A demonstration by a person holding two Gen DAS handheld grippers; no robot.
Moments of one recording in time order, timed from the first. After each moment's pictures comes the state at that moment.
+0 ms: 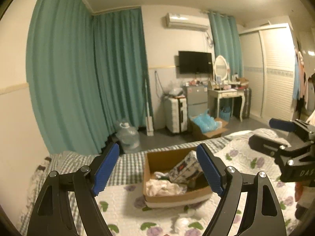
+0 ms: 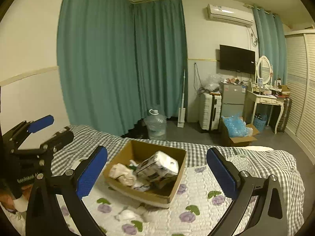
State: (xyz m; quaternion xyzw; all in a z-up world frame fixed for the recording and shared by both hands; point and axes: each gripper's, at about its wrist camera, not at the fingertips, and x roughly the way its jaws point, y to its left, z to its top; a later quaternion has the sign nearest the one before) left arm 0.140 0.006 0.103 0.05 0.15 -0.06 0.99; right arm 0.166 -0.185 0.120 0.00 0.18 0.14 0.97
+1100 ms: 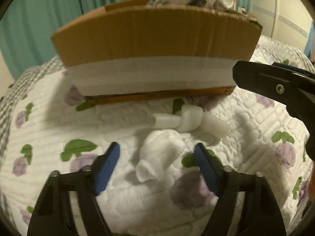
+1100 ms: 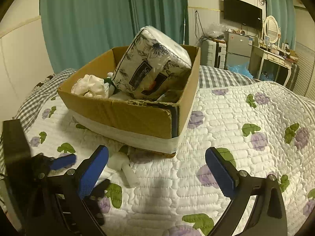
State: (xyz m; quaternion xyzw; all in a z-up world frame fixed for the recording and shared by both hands) left arm 0.232 -0.051 -0.173 0.05 0.43 -0.06 0.90; right arm 0.251 -0.170 -0.110 -0.01 0.35 0.13 0.93
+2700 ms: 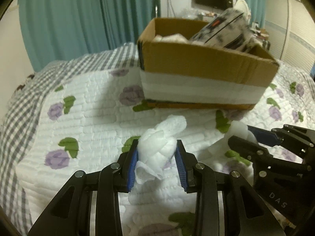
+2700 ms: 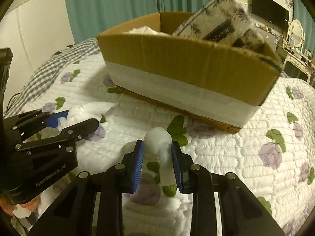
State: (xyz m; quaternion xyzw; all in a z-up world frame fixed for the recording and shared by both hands) left arm 0.186 0.012 -0.121 0.02 0.39 -0.01 0.92; right arm 0.230 -0.098 -0.148 -0.06 0.40 0.20 0.89
